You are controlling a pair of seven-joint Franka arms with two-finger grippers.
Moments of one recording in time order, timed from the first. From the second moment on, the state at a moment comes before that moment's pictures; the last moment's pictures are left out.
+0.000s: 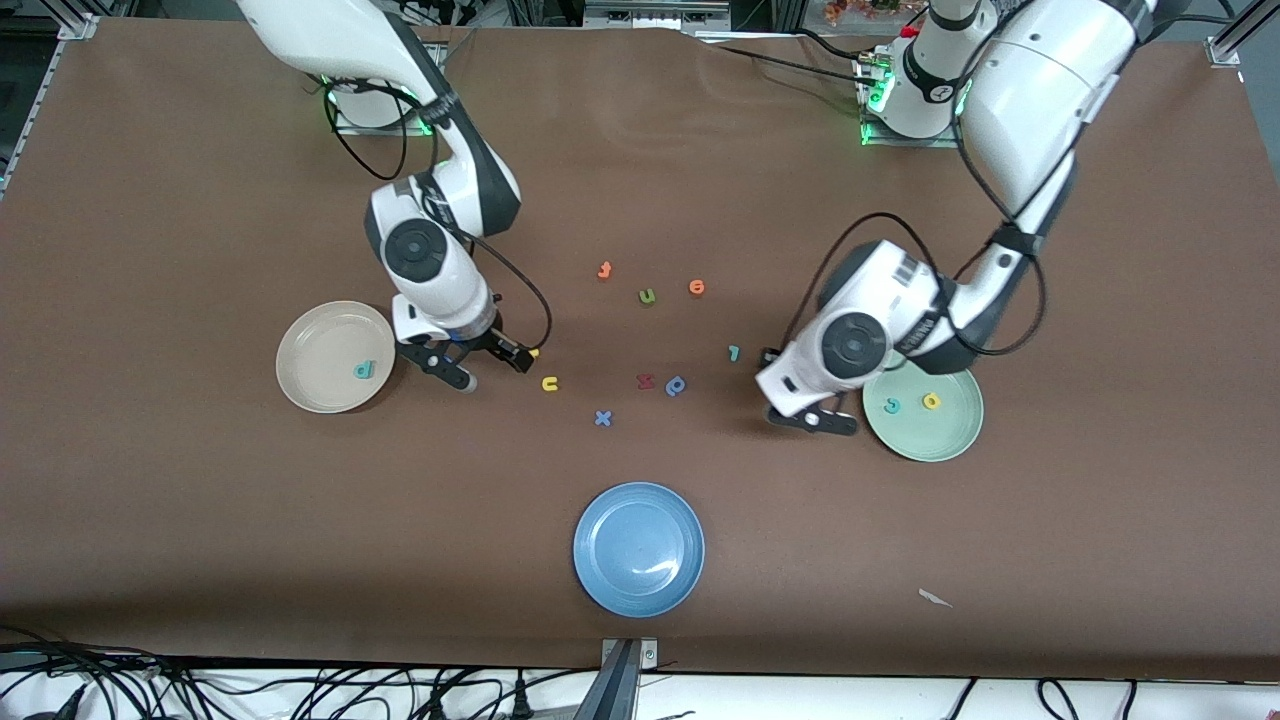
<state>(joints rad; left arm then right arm) -0.07 0.70 -0.48 -1.59 0.25 1.97 -0.46 0.58 0.51 -0.08 -1.93 0.08 2.44 1.01</state>
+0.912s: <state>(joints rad) -0.19 0.82 -0.46 -1.61 0.21 2.14 -0.54 0.62 0.59 -0.07 -1.89 0.08 2.44 1.05</state>
